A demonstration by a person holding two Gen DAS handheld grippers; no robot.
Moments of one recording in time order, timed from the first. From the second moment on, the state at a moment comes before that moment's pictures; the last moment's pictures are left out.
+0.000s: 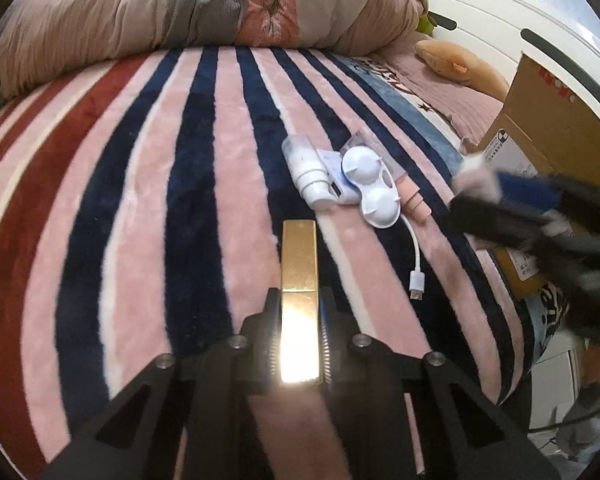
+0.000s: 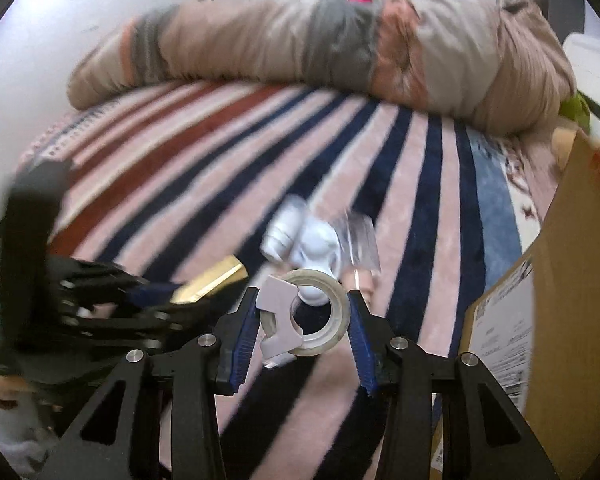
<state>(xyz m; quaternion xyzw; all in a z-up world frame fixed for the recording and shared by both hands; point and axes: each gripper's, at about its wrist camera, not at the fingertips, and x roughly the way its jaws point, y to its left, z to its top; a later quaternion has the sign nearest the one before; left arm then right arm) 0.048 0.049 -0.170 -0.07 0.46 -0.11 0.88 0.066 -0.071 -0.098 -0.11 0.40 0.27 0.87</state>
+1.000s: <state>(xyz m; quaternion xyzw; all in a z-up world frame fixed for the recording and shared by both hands) 0.062 -0.184 0.024 0.08 0.35 -0.29 0.89 0.049 -0.296 -0.030 -0.03 0.34 0.13 0.93</state>
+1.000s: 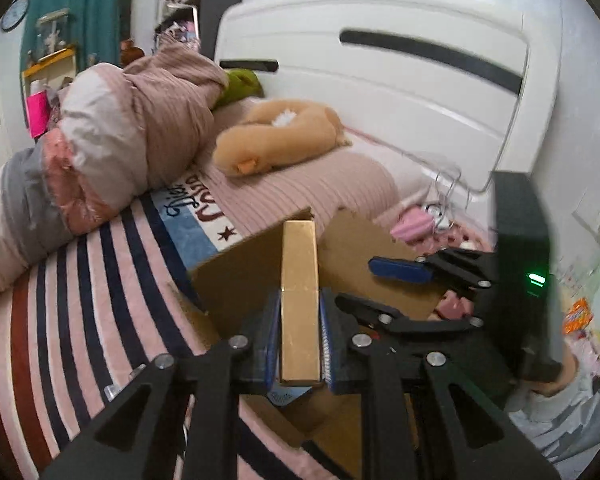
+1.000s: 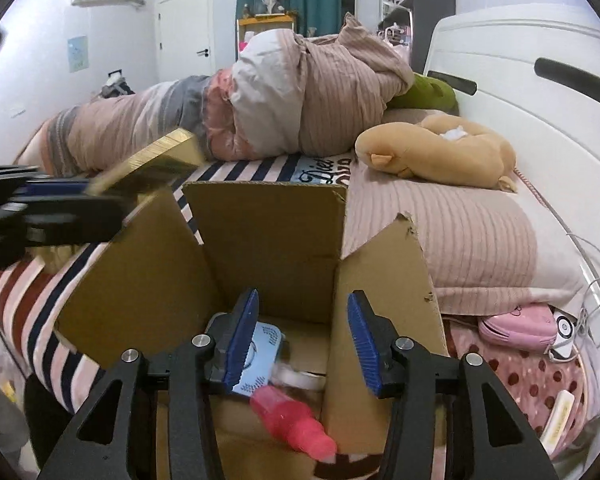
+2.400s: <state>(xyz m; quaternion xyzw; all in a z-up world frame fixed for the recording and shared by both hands) 0.056 0.042 0.007 0.00 0.34 -0.11 0.93 0.025 -0.145 0.017 -0.06 0.28 0.30 0.91</state>
